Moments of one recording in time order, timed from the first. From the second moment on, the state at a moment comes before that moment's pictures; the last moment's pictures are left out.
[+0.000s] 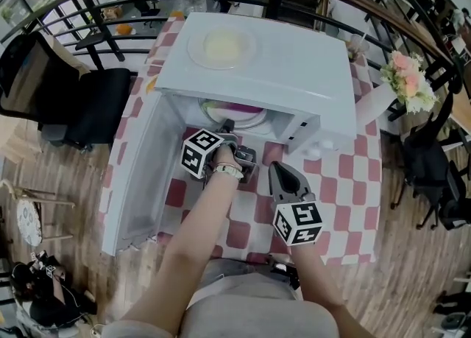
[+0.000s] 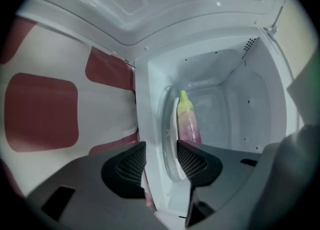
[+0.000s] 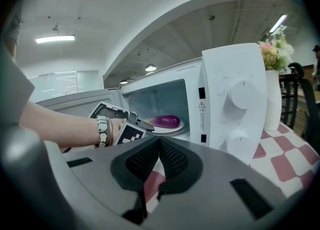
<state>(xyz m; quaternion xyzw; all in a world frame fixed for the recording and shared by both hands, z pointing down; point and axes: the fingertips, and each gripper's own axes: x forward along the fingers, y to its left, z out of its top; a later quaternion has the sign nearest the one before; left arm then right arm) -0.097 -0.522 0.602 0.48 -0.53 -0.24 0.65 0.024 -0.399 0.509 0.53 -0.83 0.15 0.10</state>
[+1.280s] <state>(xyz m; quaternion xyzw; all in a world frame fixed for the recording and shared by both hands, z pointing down) -0.111 -0.468 0.502 0.59 -0.48 -0.22 0.61 0.002 -0.390 0.449 0.52 -0.84 0.12 0.11</state>
